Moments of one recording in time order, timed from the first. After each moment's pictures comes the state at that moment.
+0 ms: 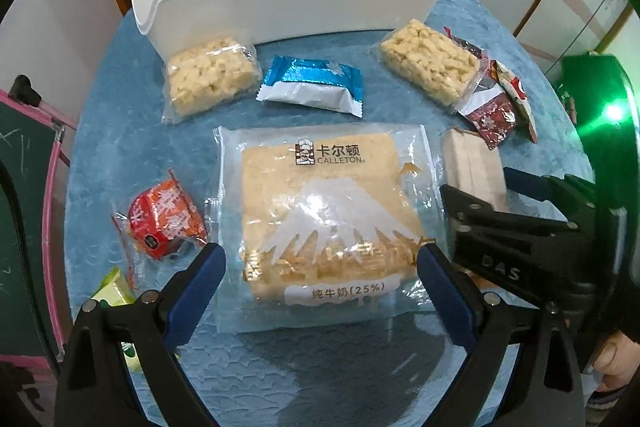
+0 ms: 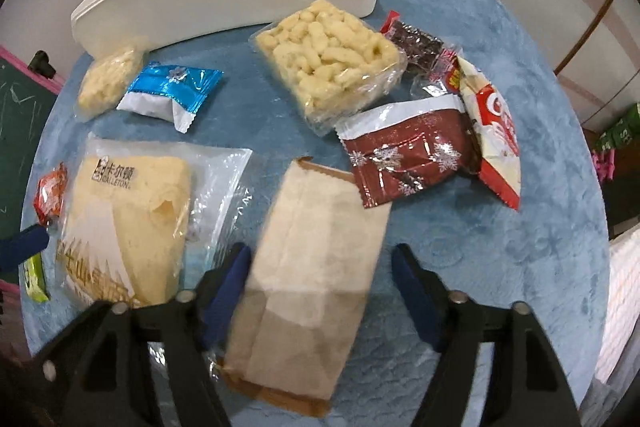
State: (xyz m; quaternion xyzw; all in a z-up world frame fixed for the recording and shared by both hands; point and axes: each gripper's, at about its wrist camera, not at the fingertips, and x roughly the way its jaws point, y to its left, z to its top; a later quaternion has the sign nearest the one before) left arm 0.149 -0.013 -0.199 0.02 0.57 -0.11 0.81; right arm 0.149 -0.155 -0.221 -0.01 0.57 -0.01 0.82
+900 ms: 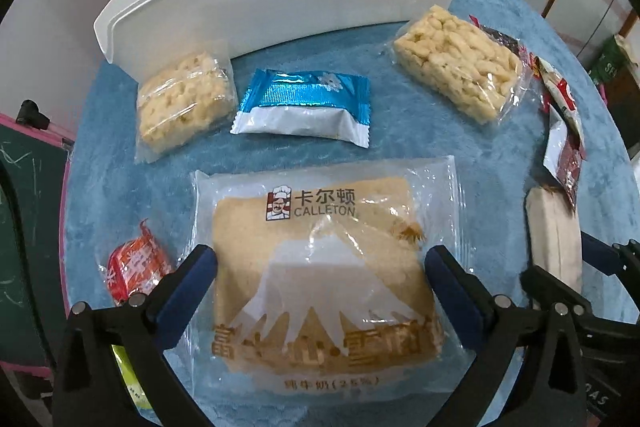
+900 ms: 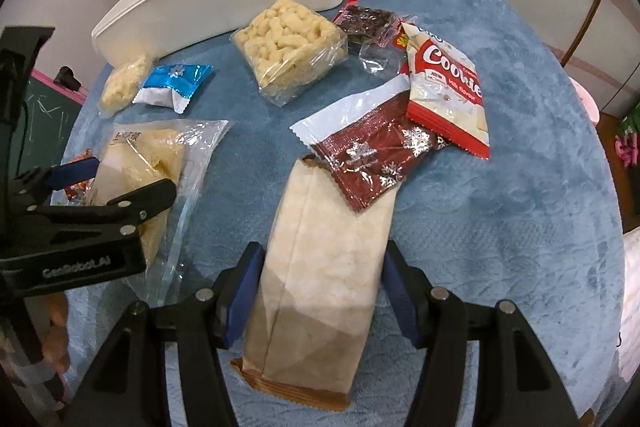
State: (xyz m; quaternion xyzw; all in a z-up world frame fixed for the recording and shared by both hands) left arm 0.191 -0.062 -0.227 0.07 0.57 -0.06 0.82; right arm 0.119 -0.203 -0.216 0.05 0.56 0.03 0.83
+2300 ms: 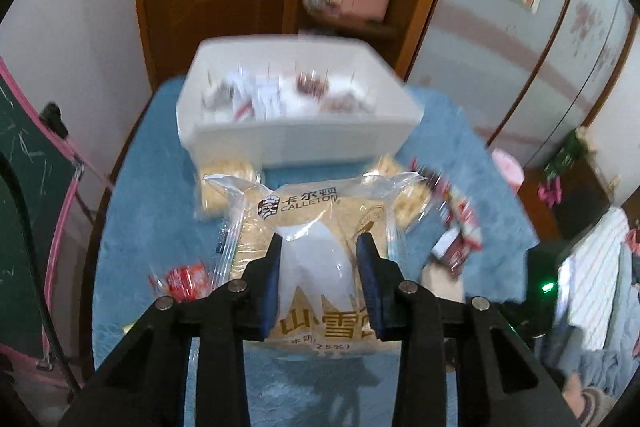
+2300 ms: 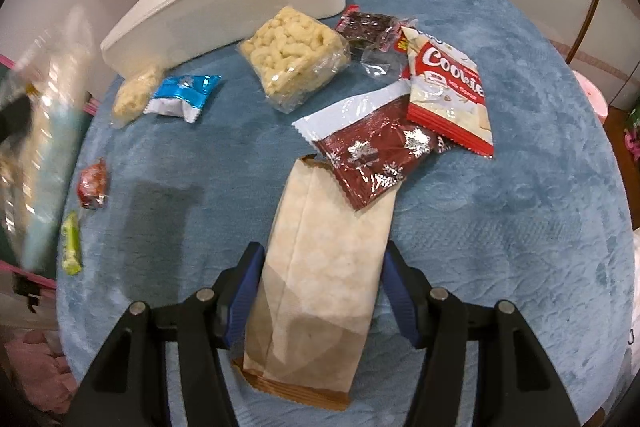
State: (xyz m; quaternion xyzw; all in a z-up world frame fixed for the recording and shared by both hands) left arm 0.136 -0.005 -0.093 -0.06 0.42 -0.11 0.90; right arm 0.118 -0.206 -0.209 0.08 0.55 0.05 0.83
